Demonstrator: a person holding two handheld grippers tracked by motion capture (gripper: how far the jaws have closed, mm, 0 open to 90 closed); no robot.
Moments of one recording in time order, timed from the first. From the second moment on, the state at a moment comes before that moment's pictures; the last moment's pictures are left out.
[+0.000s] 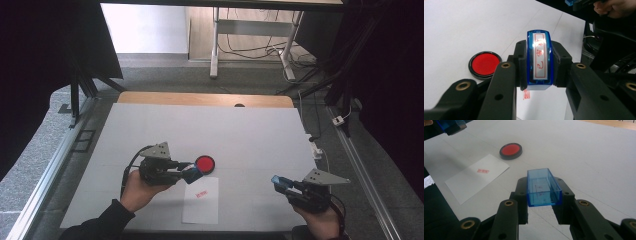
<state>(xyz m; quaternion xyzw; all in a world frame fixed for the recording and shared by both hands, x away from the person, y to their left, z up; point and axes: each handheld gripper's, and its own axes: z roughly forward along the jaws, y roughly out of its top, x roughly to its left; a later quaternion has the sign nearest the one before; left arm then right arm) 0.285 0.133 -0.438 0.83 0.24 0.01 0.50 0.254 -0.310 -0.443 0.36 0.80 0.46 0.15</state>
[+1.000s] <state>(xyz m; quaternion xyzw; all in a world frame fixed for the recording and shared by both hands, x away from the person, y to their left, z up) 0.284 0.131 -0.435 0.84 0.22 0.01 0.50 0.259 -0.263 -0.442 0.29 0.83 0.46 0.09</state>
